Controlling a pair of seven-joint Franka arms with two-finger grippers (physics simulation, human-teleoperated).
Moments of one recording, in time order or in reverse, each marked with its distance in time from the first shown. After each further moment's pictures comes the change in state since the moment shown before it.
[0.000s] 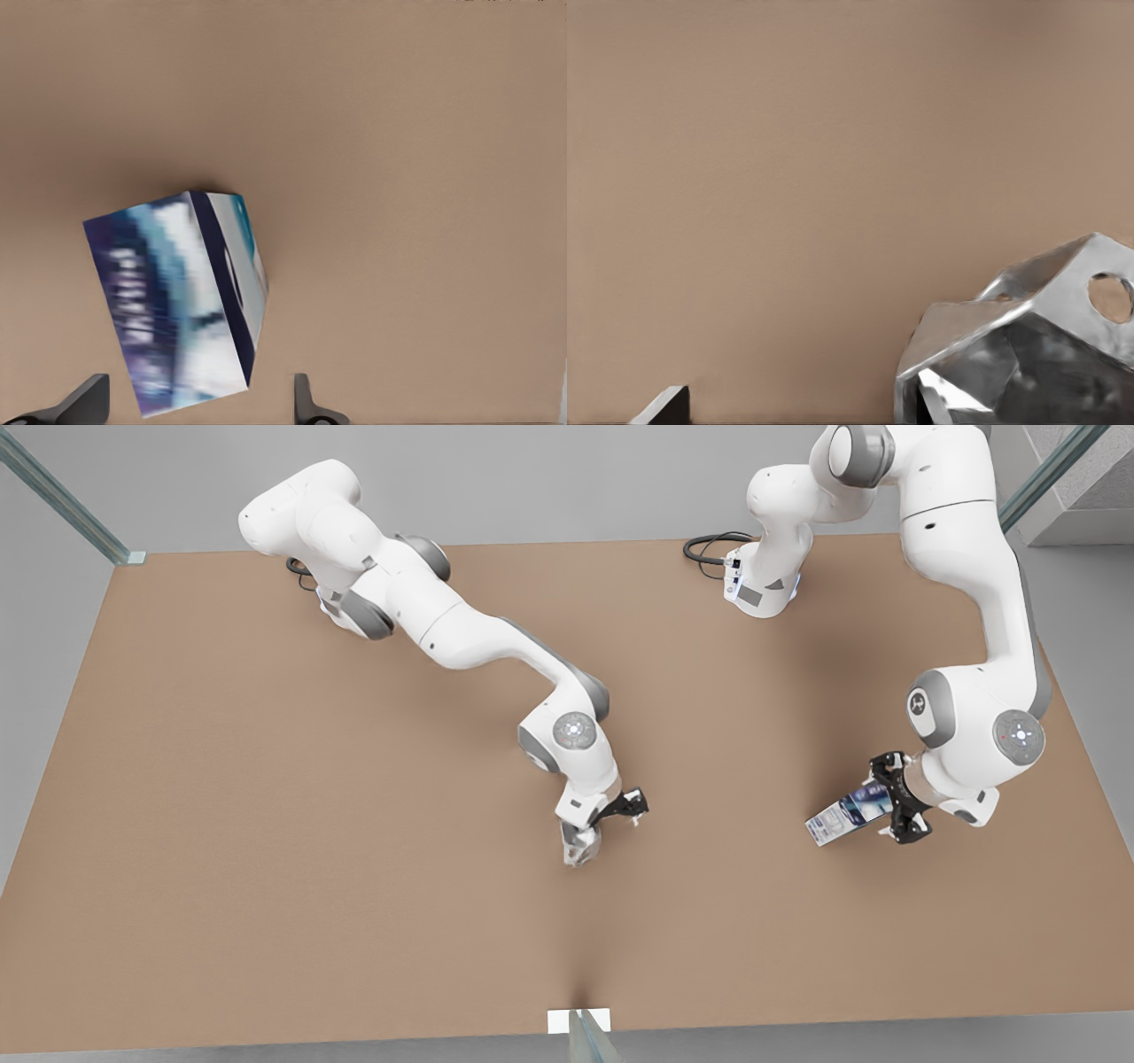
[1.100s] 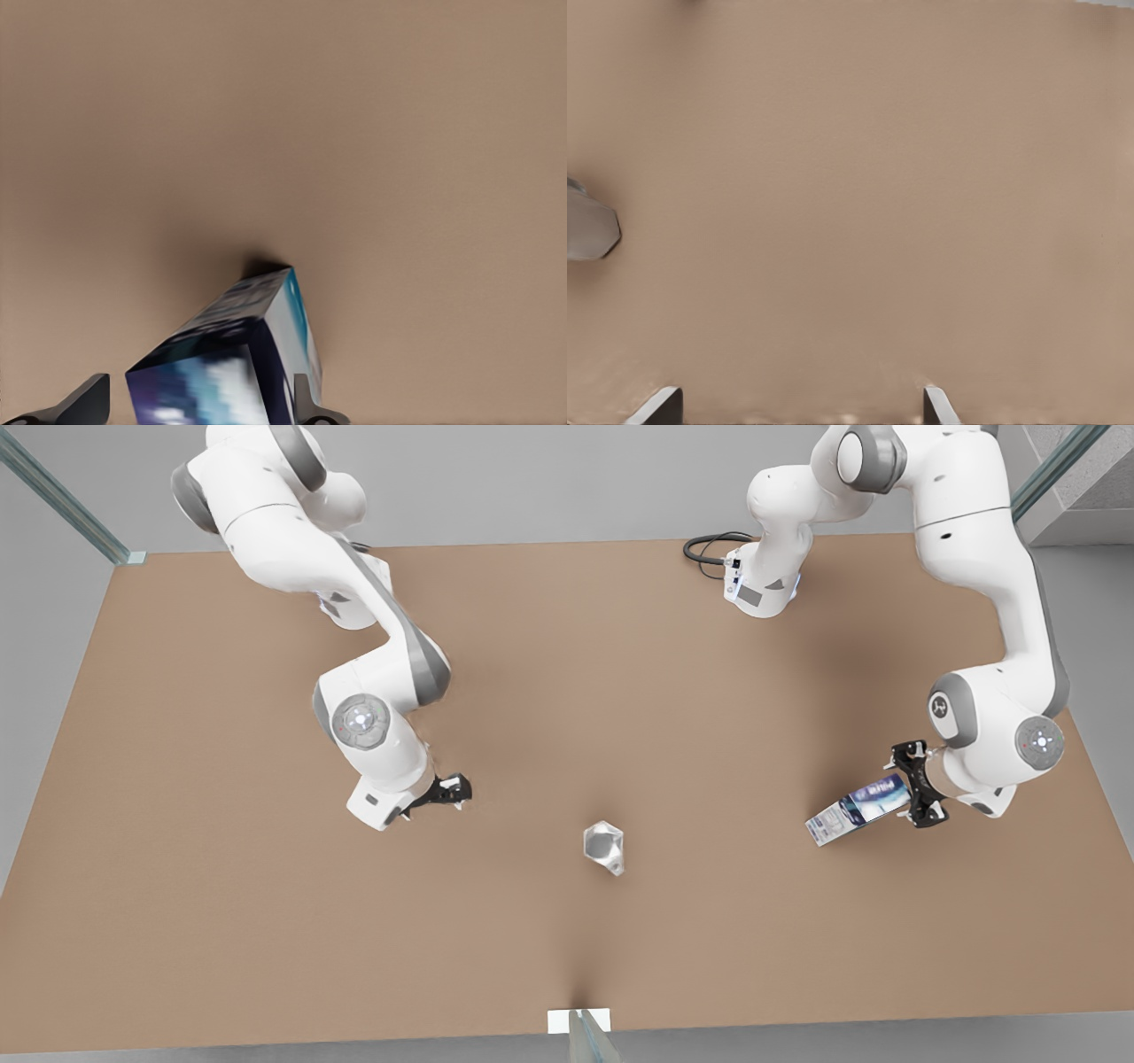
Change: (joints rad) left arm 0.043 0.006 0.049 -0.057 0.029 -0.048 0.075; right arm -0.569 -0.814 0.149 -0.808 -0.002 -0.360 -0.327
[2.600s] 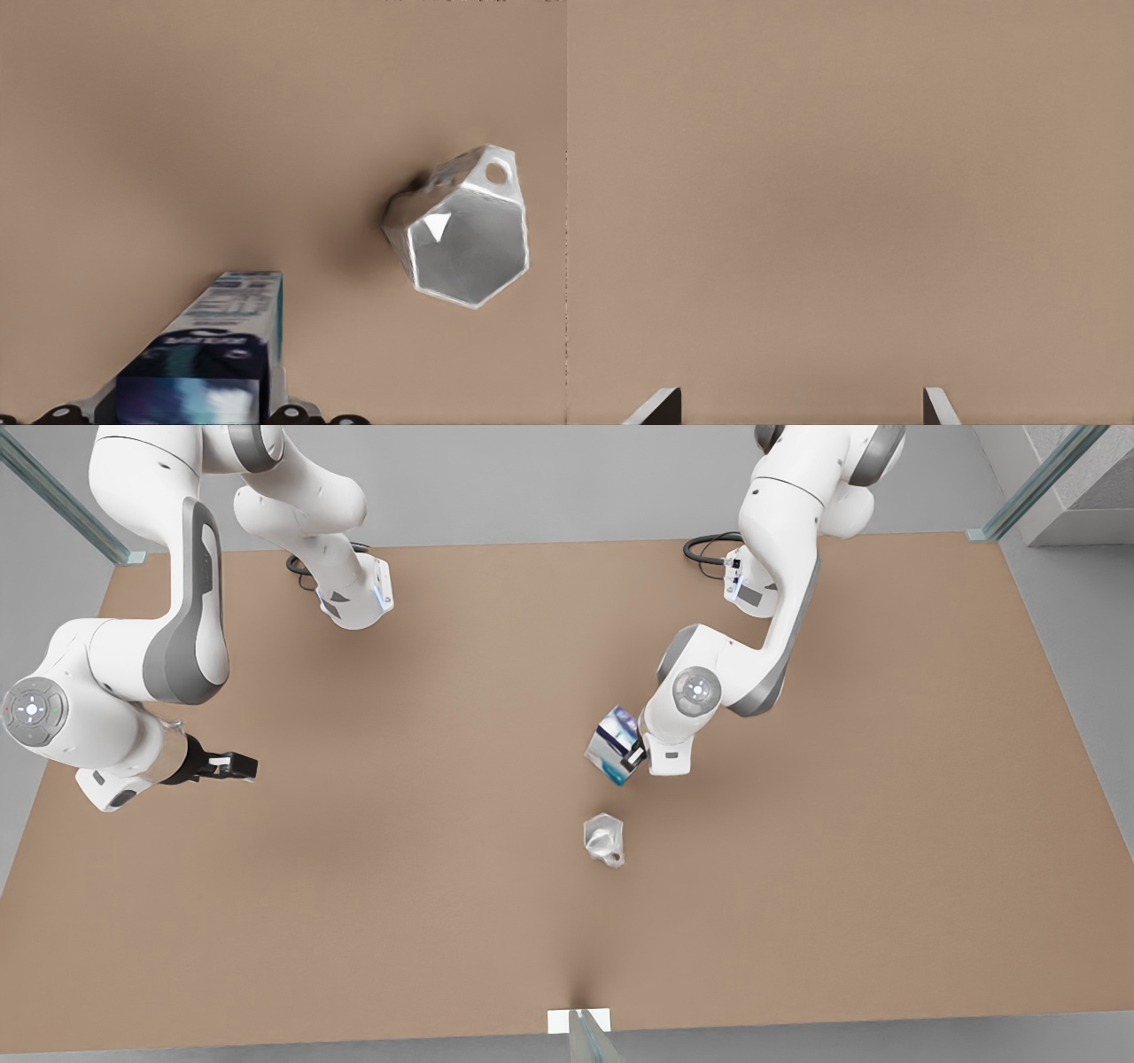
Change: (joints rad) left arm -0.664 0.004 -0.081 -0.012 -0.165 0.068 0.202; right arm -0.067 -0.172 -0.417 -0.023 0.146 -0.285 -0.343
